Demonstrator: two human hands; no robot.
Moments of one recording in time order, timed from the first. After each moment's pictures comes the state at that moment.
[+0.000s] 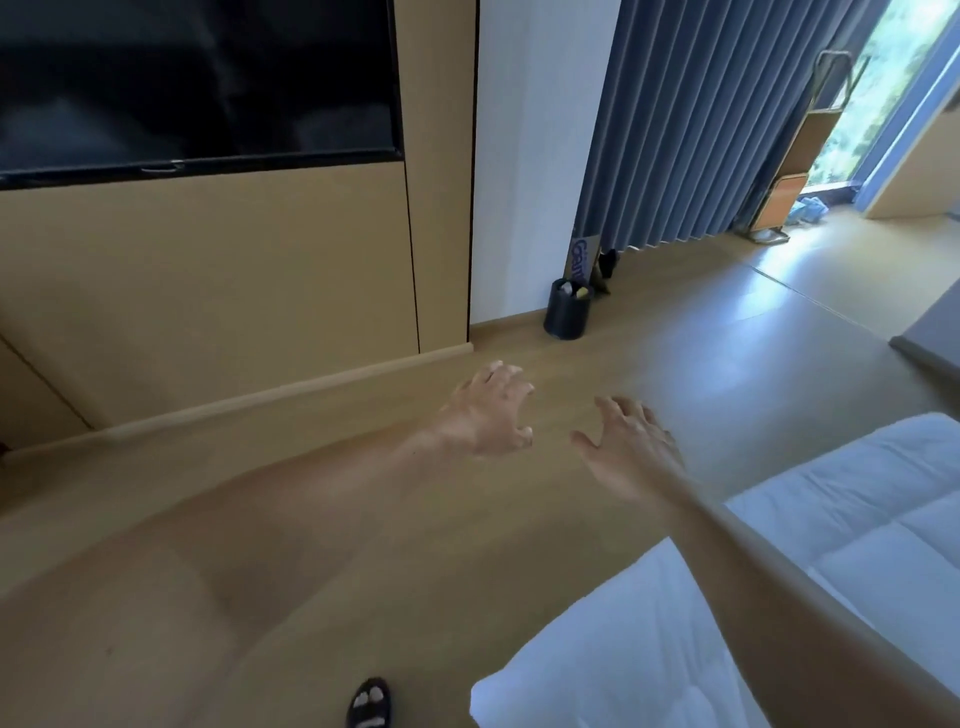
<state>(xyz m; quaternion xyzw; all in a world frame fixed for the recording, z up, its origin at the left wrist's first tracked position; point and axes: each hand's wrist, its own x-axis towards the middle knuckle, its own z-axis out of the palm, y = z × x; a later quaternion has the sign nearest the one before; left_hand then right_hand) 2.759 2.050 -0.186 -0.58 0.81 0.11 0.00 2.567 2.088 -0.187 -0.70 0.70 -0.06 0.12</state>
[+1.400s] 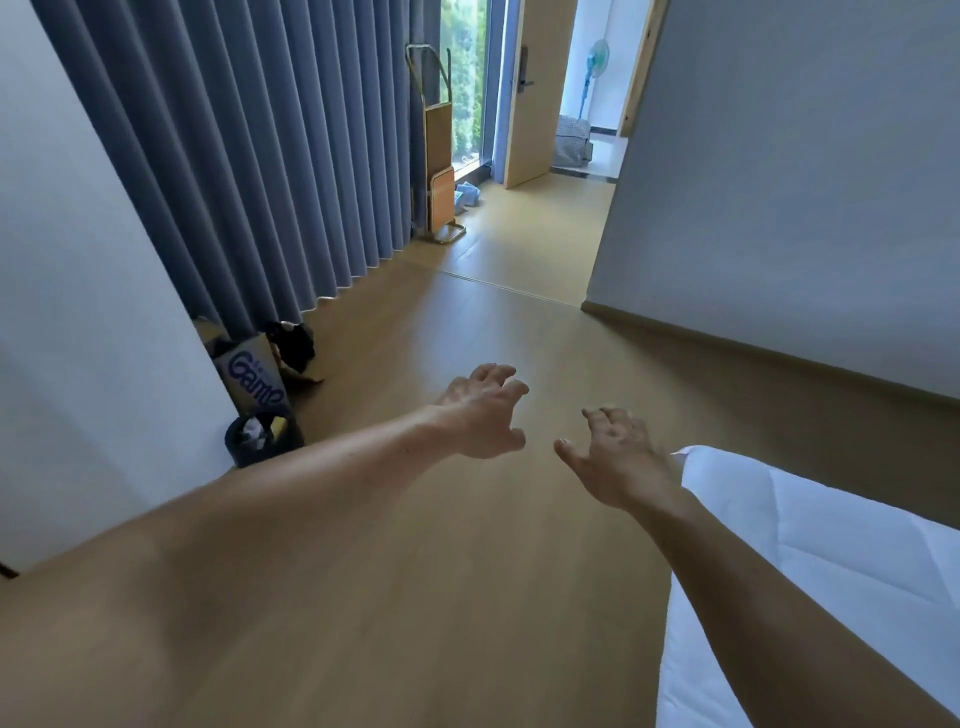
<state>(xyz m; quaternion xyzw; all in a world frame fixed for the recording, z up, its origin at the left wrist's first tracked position) 2.211 1.371 -0.158 -0.25 0.96 0.08 0.05 2.099 1.526 -0.177 -0.41 0.91 -0.09 0.08</state>
